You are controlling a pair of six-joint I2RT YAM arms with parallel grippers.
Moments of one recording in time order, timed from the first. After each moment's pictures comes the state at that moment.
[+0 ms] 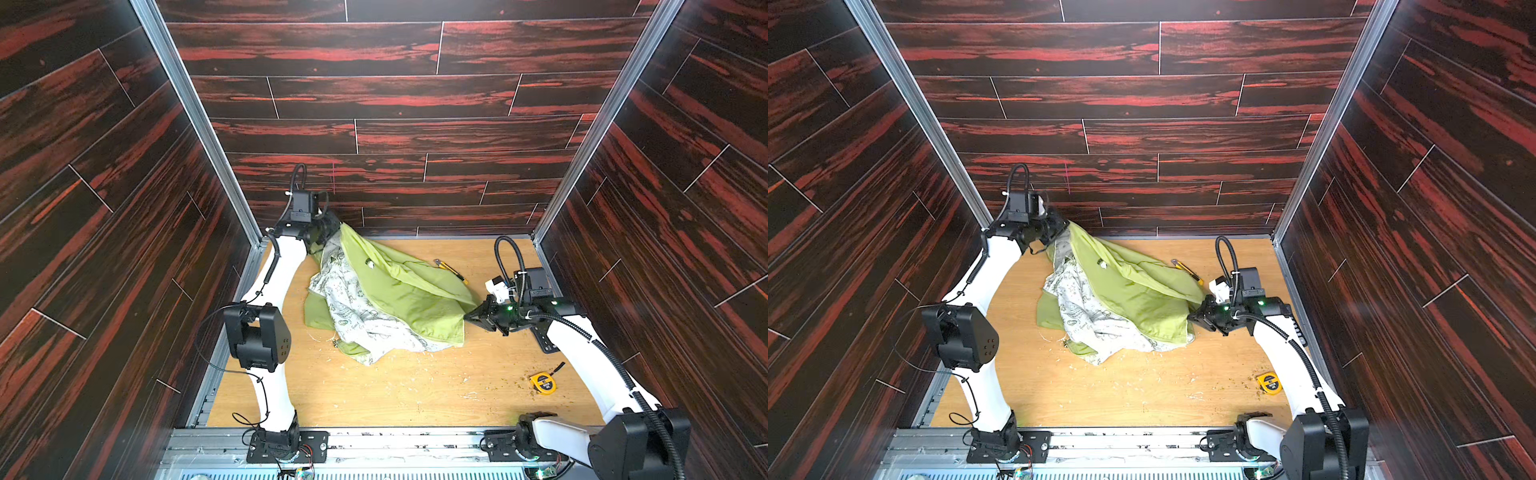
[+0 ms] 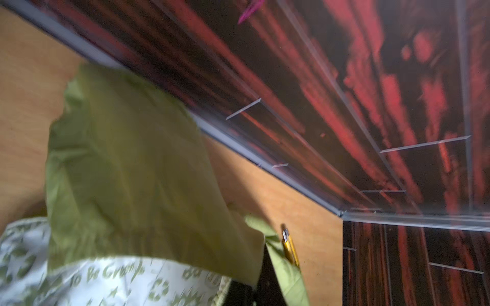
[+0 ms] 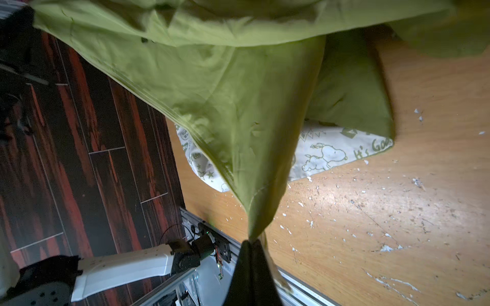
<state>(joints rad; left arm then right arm) -0.10 1.98 1.98 -0.54 0.24 -0.82 0.16 1.21 0.98 -0.83 -0.71 0.59</state>
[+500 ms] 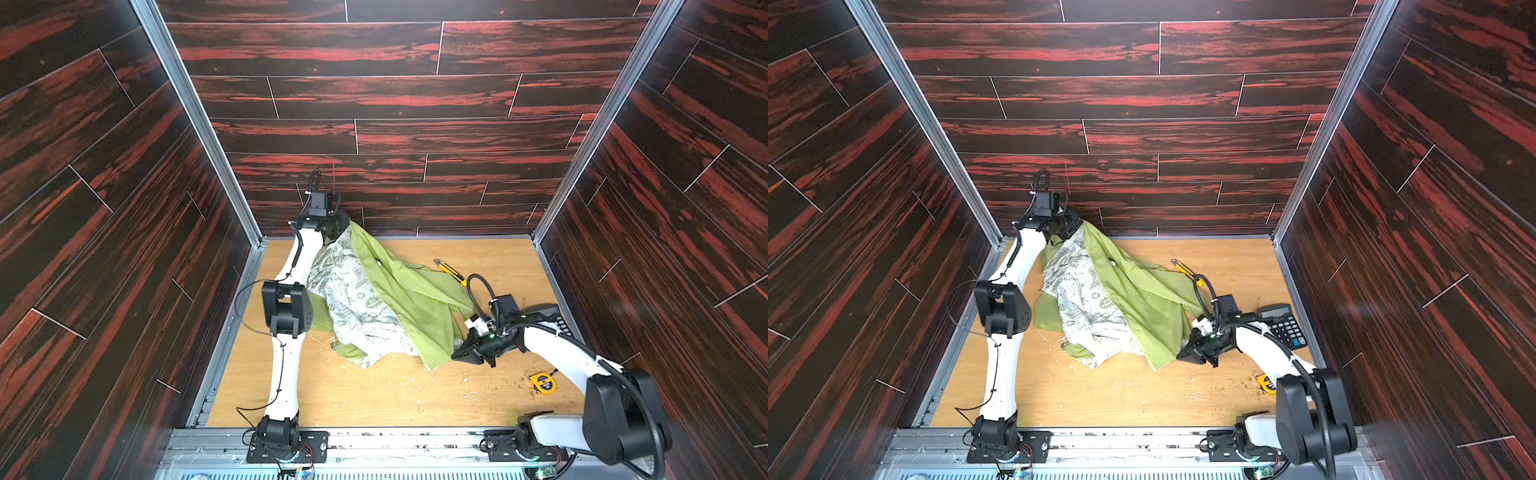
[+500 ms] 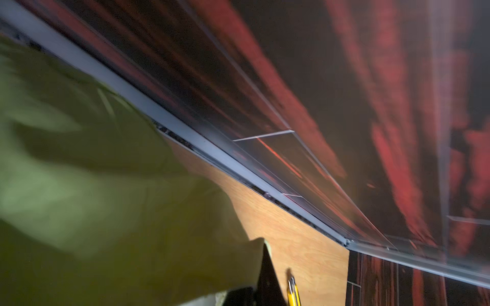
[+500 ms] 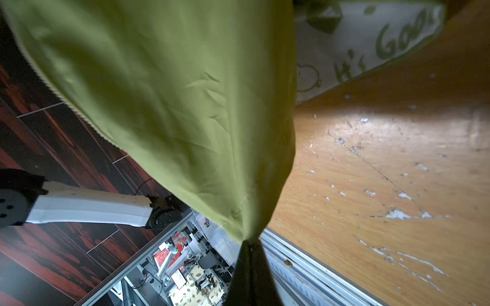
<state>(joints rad) -0.09 2.52 2.55 -0.66 0.25 -0.92 0.26 1.37 0.74 -0.78 -0.80 0.55</state>
